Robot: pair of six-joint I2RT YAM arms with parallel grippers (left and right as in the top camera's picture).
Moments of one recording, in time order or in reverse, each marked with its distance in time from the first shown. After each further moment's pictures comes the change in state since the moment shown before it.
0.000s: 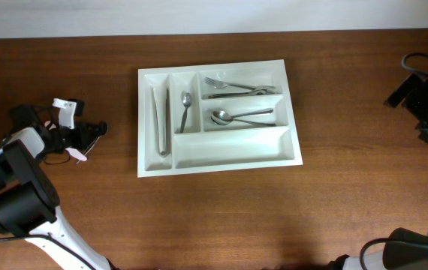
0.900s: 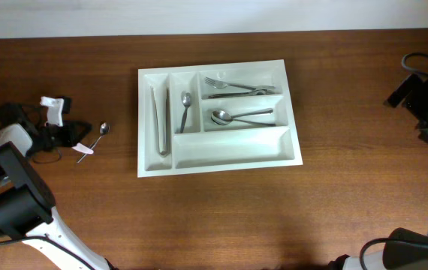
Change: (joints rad) left arm 0.043 0.004 0.116 -0.185 0.017 -0.038; right arm 0.000 0.000 0.000 0.000 0.000 0.000
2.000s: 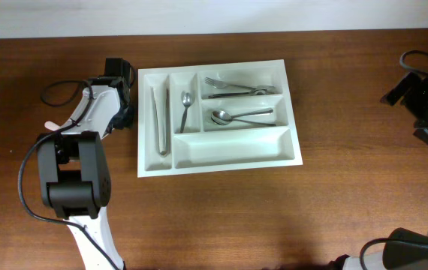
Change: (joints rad) left arm -0.570 -0.016 0.165 -0.216 -1.218 -0.458; right arm 0.000 0.000 0.000 0.008 -0.055 0.001
